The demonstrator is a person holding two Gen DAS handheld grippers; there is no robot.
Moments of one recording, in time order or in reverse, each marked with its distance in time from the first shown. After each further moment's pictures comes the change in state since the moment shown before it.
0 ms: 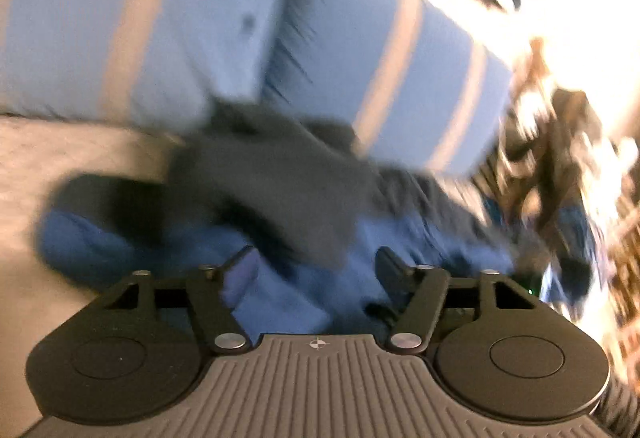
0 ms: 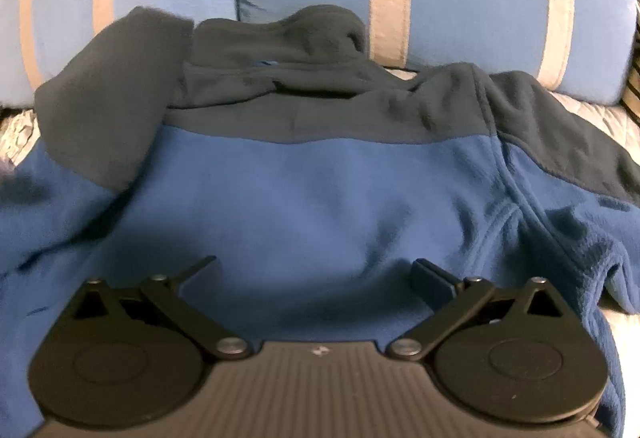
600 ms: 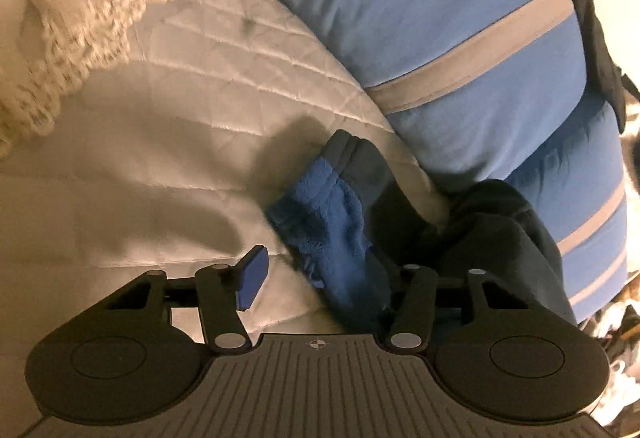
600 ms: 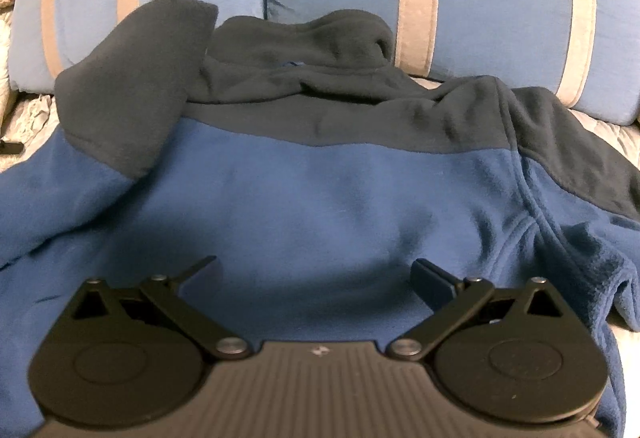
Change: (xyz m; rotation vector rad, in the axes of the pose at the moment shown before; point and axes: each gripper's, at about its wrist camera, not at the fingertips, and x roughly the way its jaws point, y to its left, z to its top) left arm 0.029 0.194 -0.036 -0.672 -0.029 0.165; right arm 0.000 0.010 0.000 -0.050 -0.002 0.021
